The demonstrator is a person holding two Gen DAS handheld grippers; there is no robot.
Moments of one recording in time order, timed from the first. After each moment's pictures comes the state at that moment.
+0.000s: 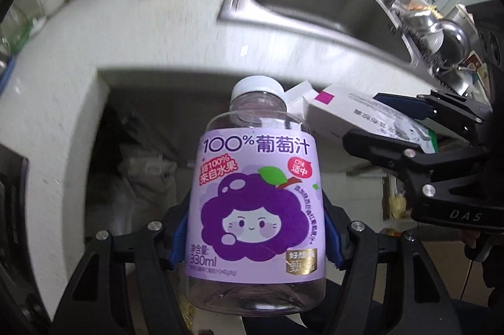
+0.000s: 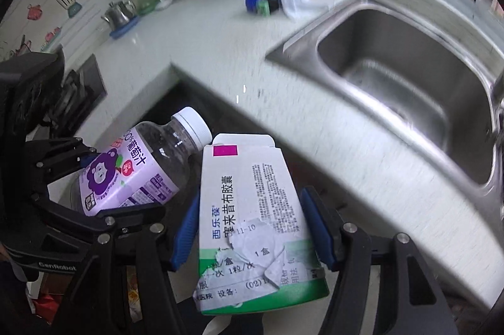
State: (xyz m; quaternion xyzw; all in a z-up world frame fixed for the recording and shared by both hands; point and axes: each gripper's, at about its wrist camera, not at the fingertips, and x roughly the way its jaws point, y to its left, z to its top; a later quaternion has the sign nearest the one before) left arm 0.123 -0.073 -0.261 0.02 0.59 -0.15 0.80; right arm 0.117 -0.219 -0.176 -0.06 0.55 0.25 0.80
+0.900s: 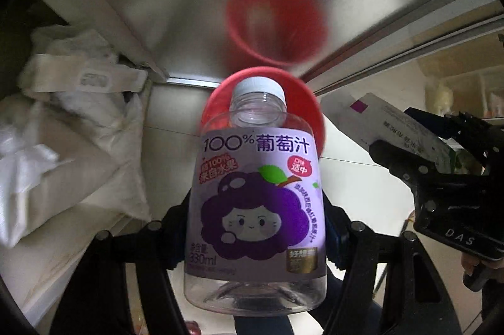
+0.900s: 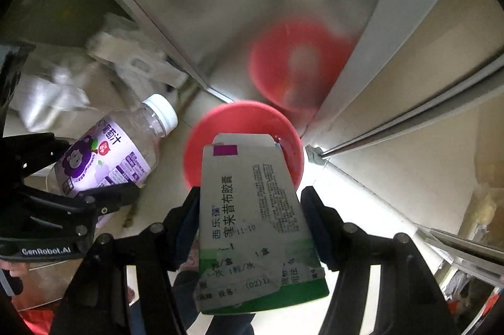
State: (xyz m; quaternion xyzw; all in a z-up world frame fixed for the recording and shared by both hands) left arm 0.155 -0.060 -0.672 -0.01 0.70 -0.12 0.70; right arm 0.138 -0.180 -0.579 -0.06 0.66 0.18 0.72
